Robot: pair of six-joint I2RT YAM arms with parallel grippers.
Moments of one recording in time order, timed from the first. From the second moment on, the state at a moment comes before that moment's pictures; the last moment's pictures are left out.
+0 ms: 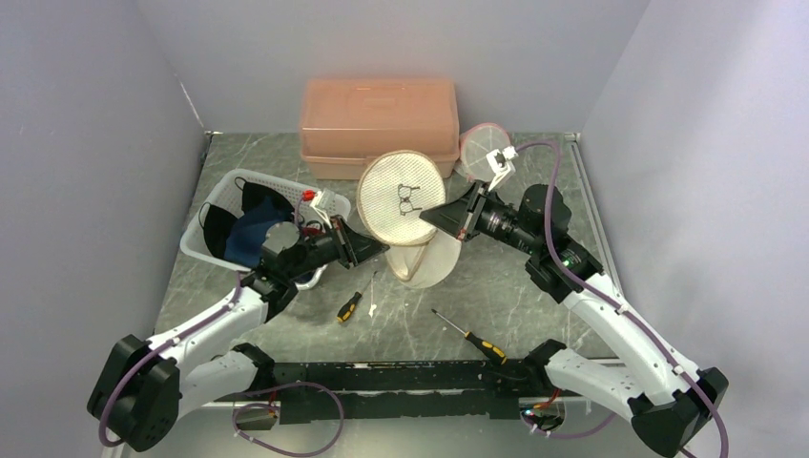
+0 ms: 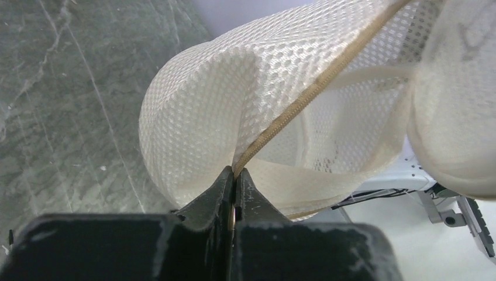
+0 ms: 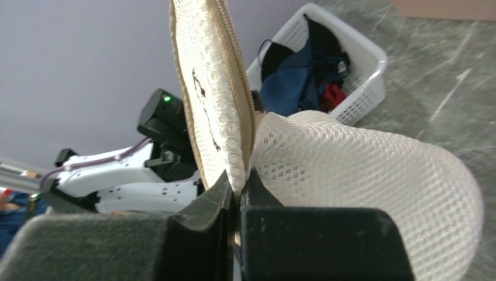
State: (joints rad) left arm -0.55 1.03 0.48 0.56 0.54 -0.86; right arm 0.58 0.93 0.96 -0.08 -0.44 0.81
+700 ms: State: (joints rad) left arm -0.52 1.33 0.80 0.13 0.47 -0.82; right arm 0.58 0.84 0.73 -0.12 -0.16 0.57
